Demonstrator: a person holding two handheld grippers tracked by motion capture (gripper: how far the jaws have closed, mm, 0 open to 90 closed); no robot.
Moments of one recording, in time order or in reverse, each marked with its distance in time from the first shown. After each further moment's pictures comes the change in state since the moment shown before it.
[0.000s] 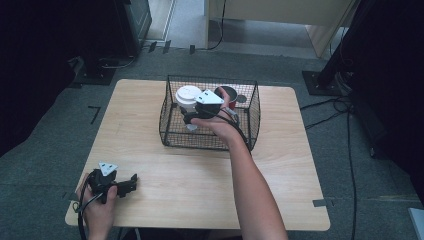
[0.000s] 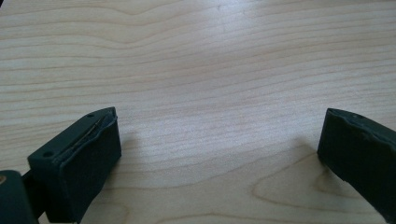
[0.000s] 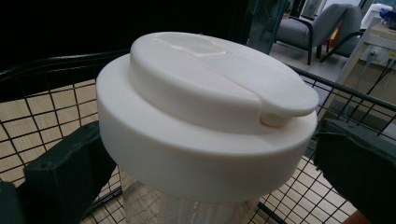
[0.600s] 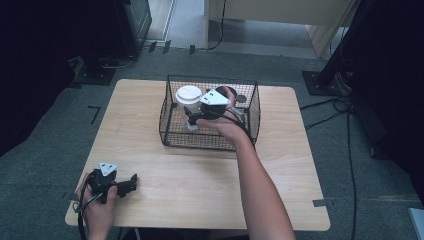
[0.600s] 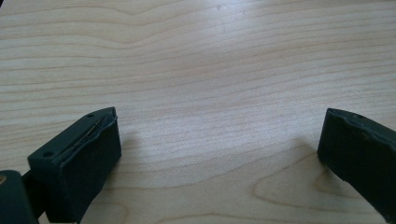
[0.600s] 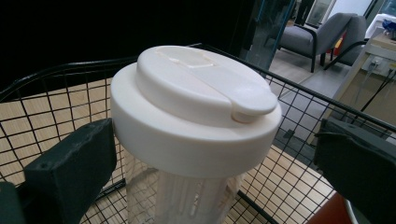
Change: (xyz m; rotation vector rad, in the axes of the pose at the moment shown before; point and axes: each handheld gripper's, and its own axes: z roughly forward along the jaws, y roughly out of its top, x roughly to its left) left arm 0.000 0.000 0.000 0.001 0.000 0.001; right arm -0.009 0.004 -0.019 -0.021 0.019 -0.030
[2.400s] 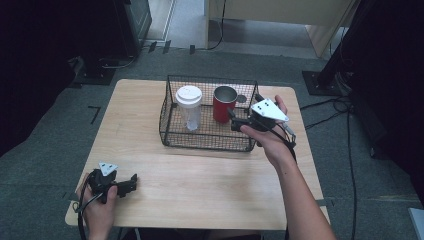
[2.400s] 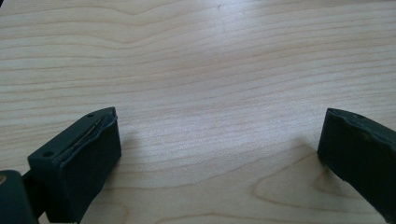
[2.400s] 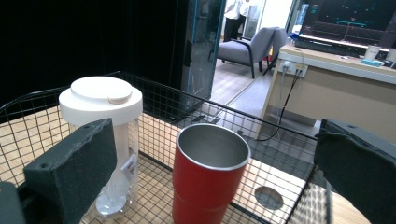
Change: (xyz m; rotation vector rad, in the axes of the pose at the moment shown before) left arm 0.000 0.000 0.000 -0.002 0.000 -0.002; right arm -0.045 0.001 -0.139 -0.089 -0.221 0.098
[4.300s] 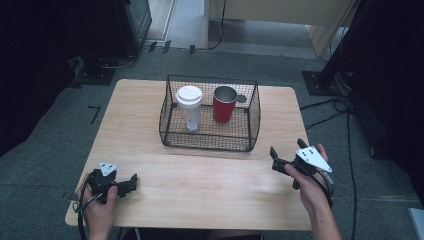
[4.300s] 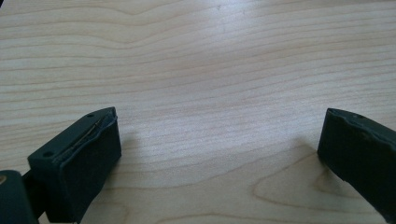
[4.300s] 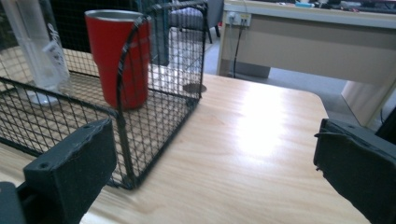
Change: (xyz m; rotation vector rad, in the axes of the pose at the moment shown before) left arm 0.000 0.000 0.000 0.001 0.000 0.001; right arm -0.059 -0.116 -0.114 0.104 -0.188 0.097
